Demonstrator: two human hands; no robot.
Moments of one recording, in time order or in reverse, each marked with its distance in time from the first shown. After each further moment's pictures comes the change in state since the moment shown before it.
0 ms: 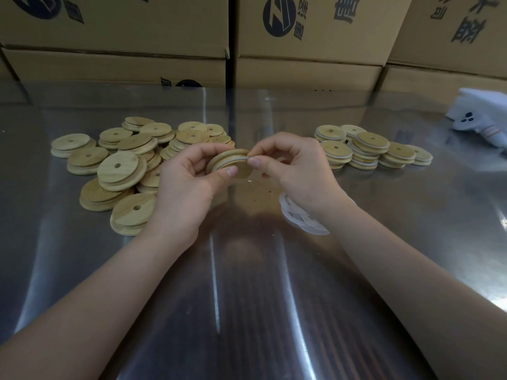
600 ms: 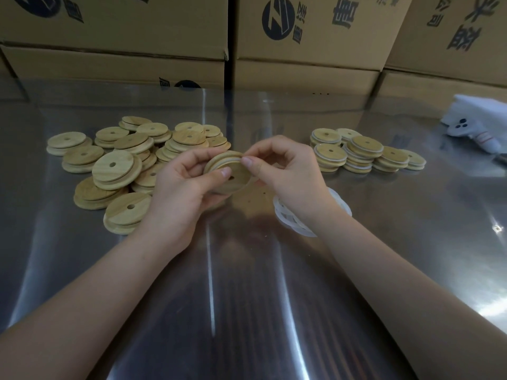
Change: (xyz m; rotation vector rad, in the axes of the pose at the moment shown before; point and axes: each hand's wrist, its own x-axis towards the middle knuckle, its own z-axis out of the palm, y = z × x) left_hand 0.002 -0.011 -0.003 -0.229 -0.053 -0.135; right_hand -0.007 -0.004 0.004 0.131 0.033 0.097
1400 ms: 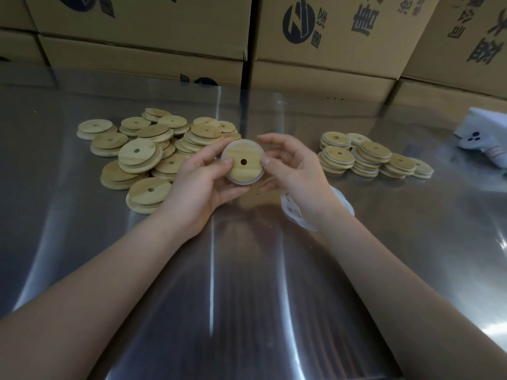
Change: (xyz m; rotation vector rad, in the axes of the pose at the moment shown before) left_hand -0.002 0.000 0.000 -0.193 -0.012 -0.136; right_hand -0.007 0.001 -0.002 0.215 -0.115 0.161
